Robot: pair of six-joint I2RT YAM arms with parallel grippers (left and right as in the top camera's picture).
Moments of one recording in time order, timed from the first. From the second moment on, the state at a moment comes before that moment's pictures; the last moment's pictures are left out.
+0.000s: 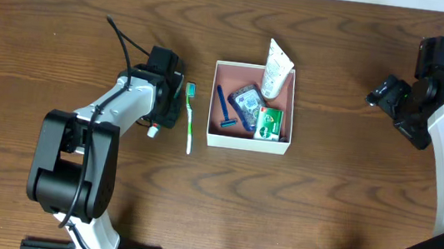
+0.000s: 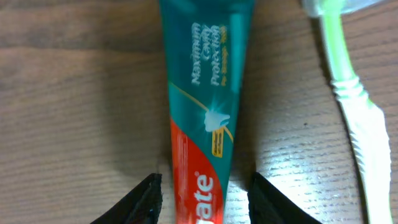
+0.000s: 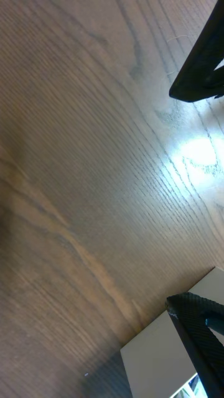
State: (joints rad) left arm -0.19 1.88 1.12 -0.64 -0.05 0.06; right arm -0.10 1.61 1.47 -1.14 0.09 0.62
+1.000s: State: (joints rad) left arm -0.19 1.86 1.12 -0.74 -0.03 0.09; right arm -0.10 1.61 1.47 -1.14 0.09 0.62
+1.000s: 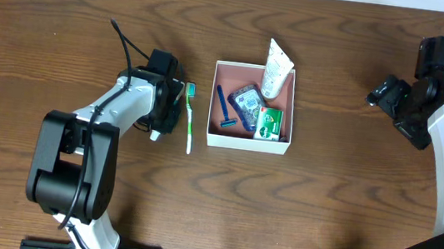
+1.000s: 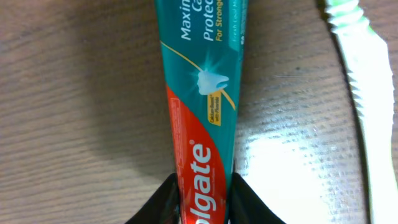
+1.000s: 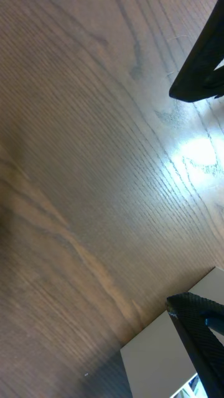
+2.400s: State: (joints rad) left arm -0.52 1.56 1.13 -0.50 0.02 -0.25; right arm -0.10 1.61 1.47 -1.14 0.09 0.62
